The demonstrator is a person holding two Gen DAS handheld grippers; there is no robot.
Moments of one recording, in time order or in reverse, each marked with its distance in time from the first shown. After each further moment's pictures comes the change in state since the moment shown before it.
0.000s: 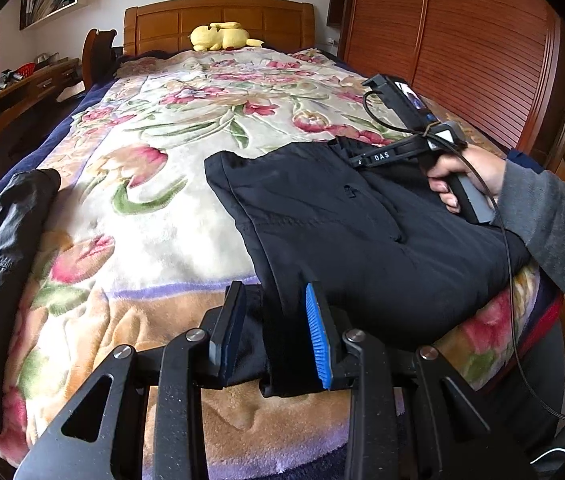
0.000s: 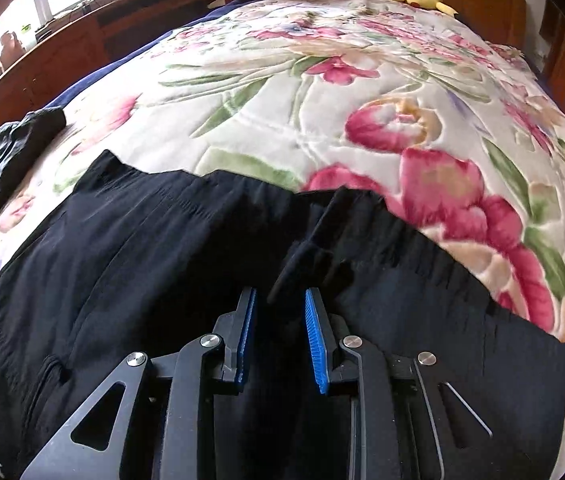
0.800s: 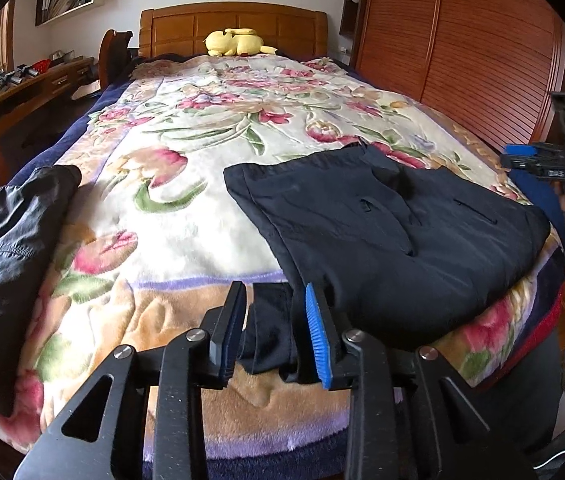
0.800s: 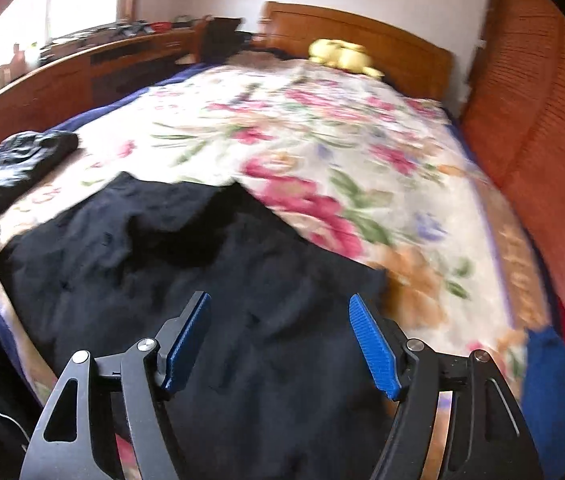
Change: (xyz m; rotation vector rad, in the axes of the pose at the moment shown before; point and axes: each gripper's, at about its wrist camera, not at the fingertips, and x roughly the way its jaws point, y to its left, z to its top) left arm -0.021 0.011 -0.002 -0.034 -0.027 0.025; right arm -0.230 -0.030 -0.135 -0.032 -0.216 -0.194
